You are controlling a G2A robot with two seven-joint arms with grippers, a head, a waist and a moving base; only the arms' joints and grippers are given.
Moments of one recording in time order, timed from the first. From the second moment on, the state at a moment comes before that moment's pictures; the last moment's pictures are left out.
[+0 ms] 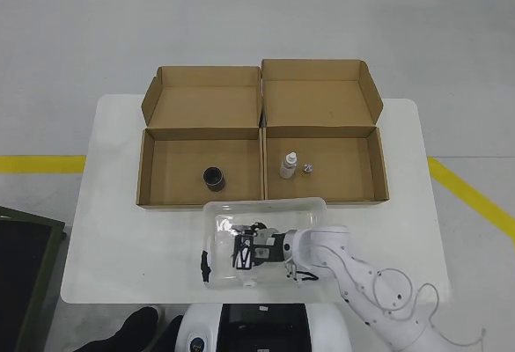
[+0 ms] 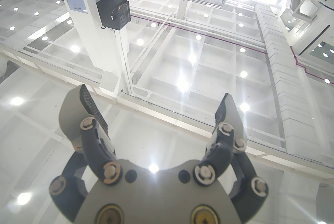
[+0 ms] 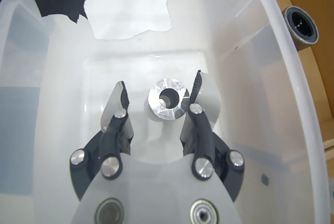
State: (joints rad) left arm -0.37 -0.34 -0.25 -1.16 3.07 0.41 0.06; right arm -1.13 -1.28 0.87 -1.60 -1.62 -0.80 0.26
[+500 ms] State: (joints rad) left arm -0.37 -0.34 -0.25 -1.16 3.07 0.41 0.06; right arm -1.12 -1.28 0.89 -1.64 -1.58 -0.80 0.25
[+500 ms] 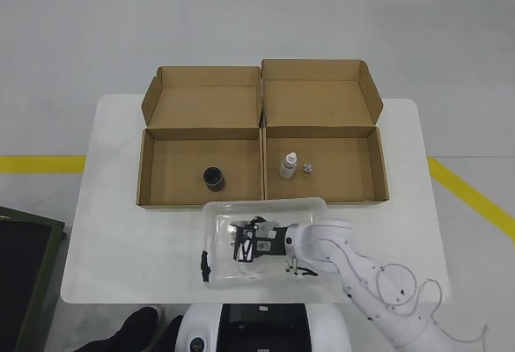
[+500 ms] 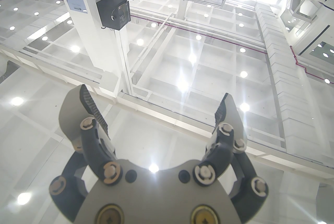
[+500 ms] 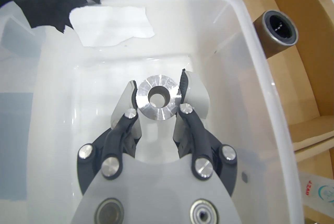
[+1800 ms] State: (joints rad) left arm -0.37 -0.34 -0.25 -1.16 3.07 0.41 0.06; right arm -1.16 -1.24 1.20 -2.08 -1.15 -0.65 0.01
